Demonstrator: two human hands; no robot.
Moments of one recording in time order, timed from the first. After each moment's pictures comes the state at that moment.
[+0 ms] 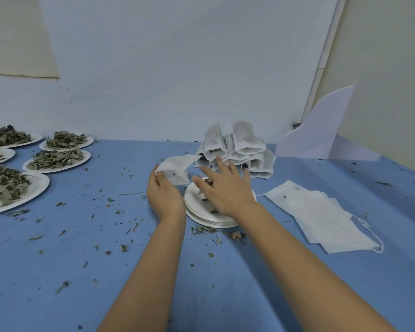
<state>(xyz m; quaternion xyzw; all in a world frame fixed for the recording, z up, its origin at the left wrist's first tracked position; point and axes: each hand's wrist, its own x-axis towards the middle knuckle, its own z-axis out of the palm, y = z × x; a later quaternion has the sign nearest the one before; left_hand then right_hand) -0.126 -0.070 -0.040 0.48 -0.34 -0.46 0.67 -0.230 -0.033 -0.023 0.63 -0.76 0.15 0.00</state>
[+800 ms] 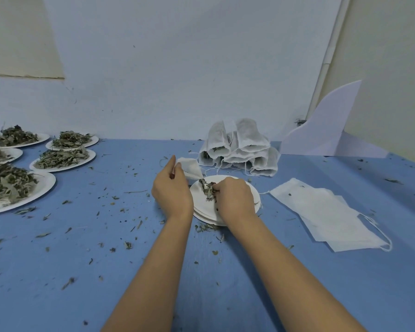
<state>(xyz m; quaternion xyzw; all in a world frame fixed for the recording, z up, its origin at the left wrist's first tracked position) -0.126 -0.068 -0.039 0.49 -0.45 -0.35 0.66 -0.219 -0.024 -0.035 0.56 -0.80 0.18 0.02</state>
